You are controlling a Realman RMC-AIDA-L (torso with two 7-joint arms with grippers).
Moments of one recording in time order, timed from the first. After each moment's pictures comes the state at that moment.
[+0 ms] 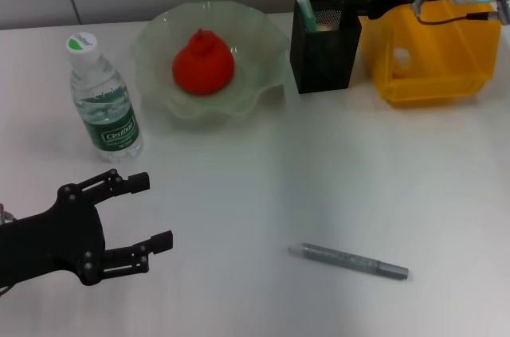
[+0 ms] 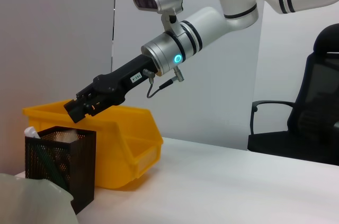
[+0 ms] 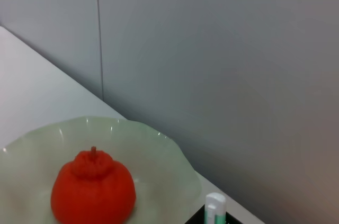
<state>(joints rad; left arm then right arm) -0.36 -2.07 0.70 0.57 1.89 1.77 -0.99 0.89 1.94 -0.77 -0.55 -2.21 -0.98 1.62</state>
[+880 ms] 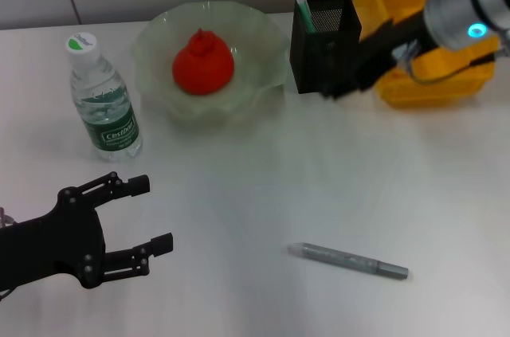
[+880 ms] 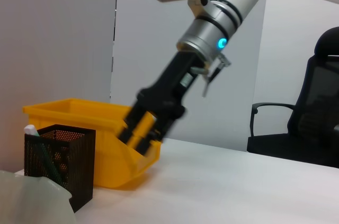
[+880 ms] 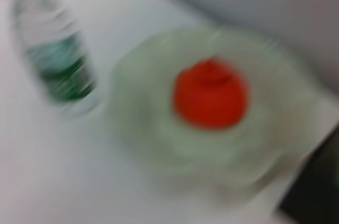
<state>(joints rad) -0.35 -2.07 0.70 0.56 1.89 1.77 -0.99 0.72 2.07 -1.13 -1.22 -2.51 -1.45 2.29</state>
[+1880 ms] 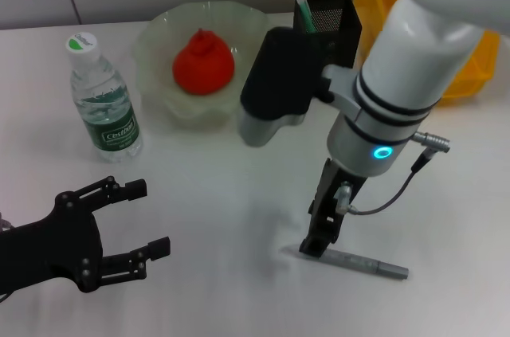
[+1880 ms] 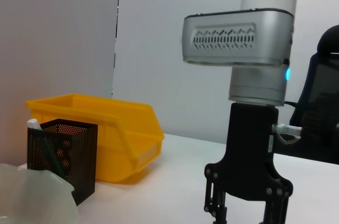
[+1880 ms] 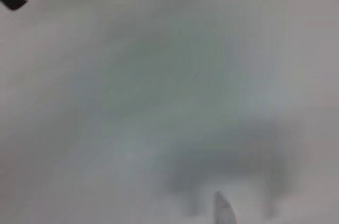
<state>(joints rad) -0.35 -2.06 0.70 0.56 1.90 1.76 -0.98 0.83 2.09 -1.76 -1.20 -2.51 -1.61 2.62</state>
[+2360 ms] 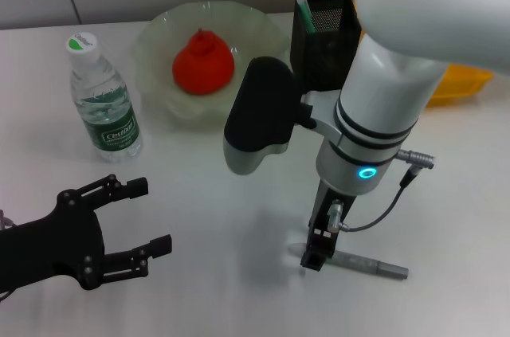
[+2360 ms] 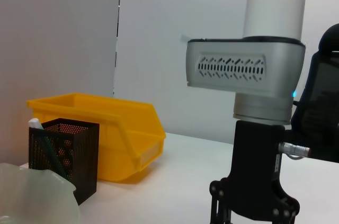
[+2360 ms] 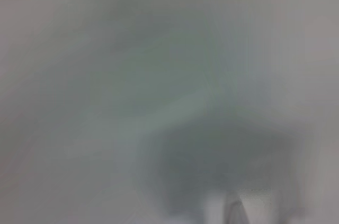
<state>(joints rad) -0.35 -2.07 0.71 0.56 1.90 1.75 -0.98 0.87 2.09 -1.87 -1.12 -2.49 -1.54 2.67</state>
